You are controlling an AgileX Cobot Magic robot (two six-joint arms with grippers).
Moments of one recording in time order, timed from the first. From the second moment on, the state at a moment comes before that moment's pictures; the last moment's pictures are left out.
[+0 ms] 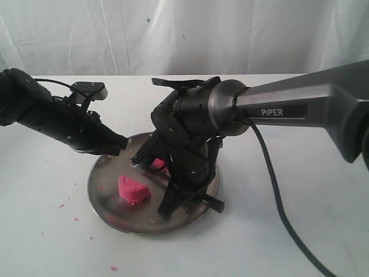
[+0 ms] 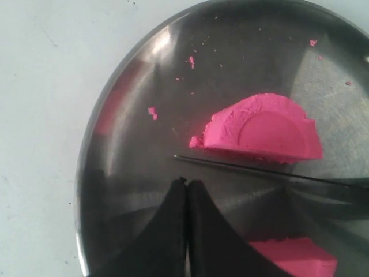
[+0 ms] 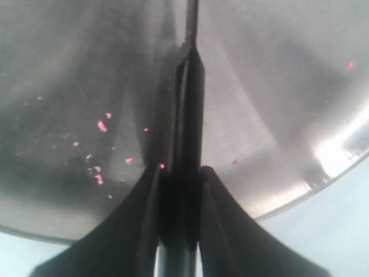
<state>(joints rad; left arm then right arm) -0.16 1.83 -1.08 -0.86 0.48 0.86 0.79 2.08 -1.44 -0.22 0.96 -0.06</state>
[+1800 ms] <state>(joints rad) -0.04 0.93 -0.70 -0.92 0.46 0.78 0.45 2.08 -1.25 0.88 0.73 -0.37</state>
